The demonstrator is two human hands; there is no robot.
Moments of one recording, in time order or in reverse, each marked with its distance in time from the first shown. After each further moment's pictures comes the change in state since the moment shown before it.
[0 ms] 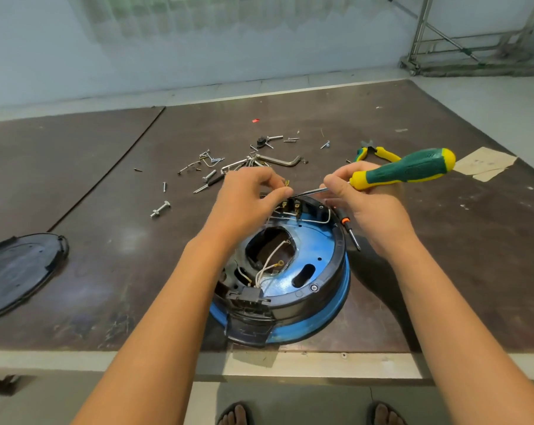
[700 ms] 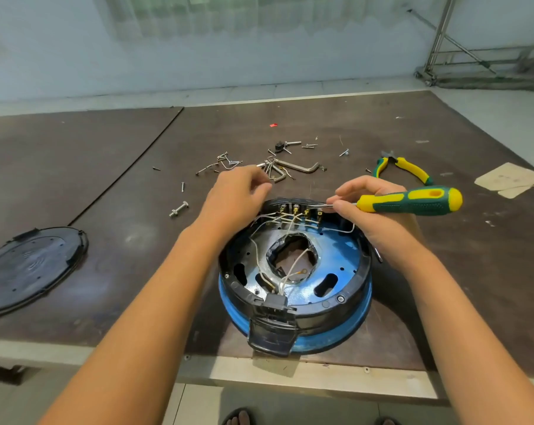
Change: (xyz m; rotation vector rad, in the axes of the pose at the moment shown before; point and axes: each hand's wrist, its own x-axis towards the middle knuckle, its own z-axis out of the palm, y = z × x) left_hand 0.014 -0.049 -0.030 0.252 0.032 -0.176; right_hand 0.002 0.006 0.007 -0.208 -0.142 -0.087
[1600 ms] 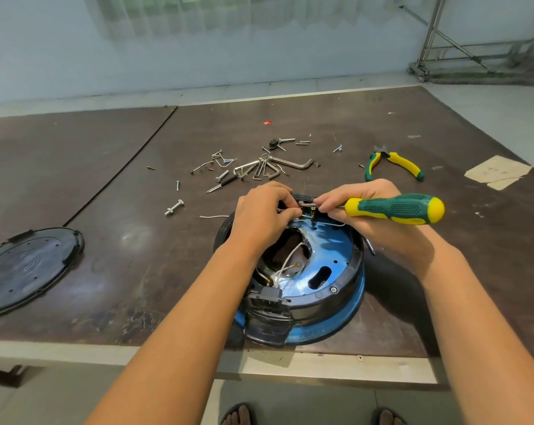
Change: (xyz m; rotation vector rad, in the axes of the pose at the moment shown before) left_hand -0.022 0.034 0.040 -0.069 -0.095 0.027; right_hand 0.000 -0.013 -0.015 -0.218 -0.283 -0.151
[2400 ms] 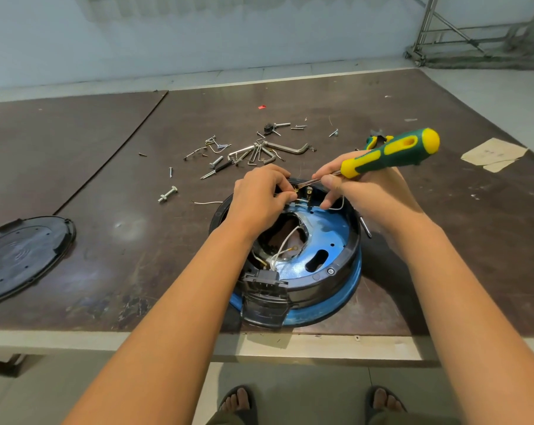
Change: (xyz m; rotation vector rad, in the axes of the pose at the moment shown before) left_hand -0.001 0.004 -0.005 -0.054 -0.040 0.039; right_hand 0.009 -0.021 0.014 -0.016 0.161 0.319
